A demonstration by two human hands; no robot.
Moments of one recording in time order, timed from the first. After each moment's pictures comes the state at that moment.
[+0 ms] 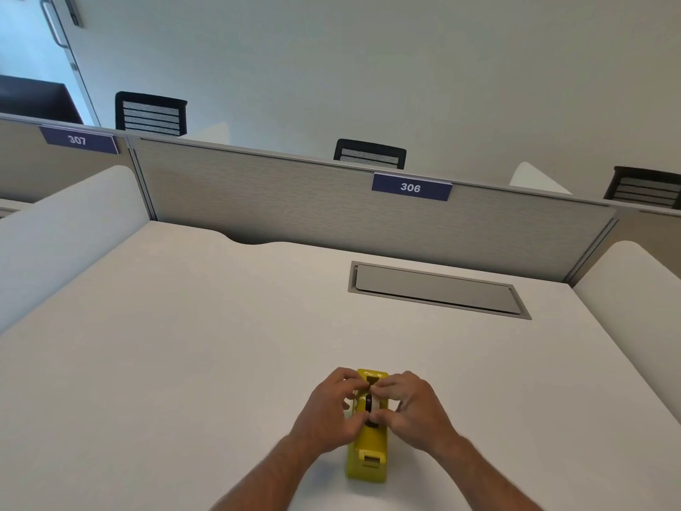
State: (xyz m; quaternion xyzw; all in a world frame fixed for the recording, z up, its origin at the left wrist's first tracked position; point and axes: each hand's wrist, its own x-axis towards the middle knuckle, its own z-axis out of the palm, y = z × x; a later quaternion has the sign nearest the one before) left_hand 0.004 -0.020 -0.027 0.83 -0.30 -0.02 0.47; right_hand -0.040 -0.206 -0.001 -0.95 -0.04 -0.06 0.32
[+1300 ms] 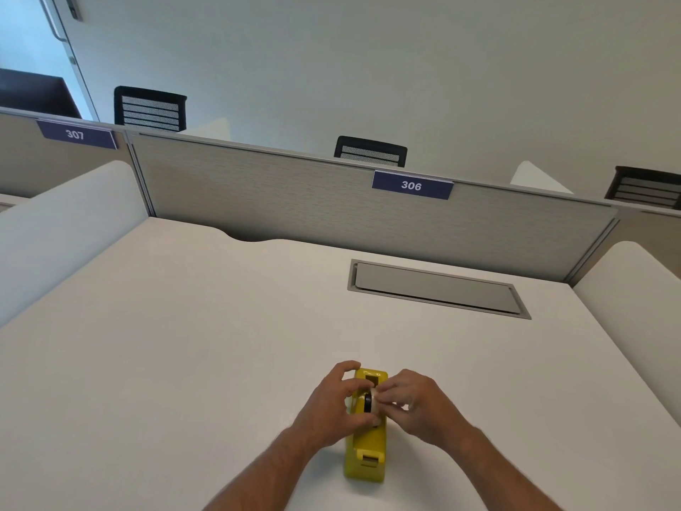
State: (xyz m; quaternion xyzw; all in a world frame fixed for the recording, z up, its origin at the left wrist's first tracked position) left_hand 0.013 -0.025 -0.033 0.87 -0.26 -0.10 0.41; right_hand -0.038 -0.221 0.014 -0.95 -0.21 -0.08 0.23
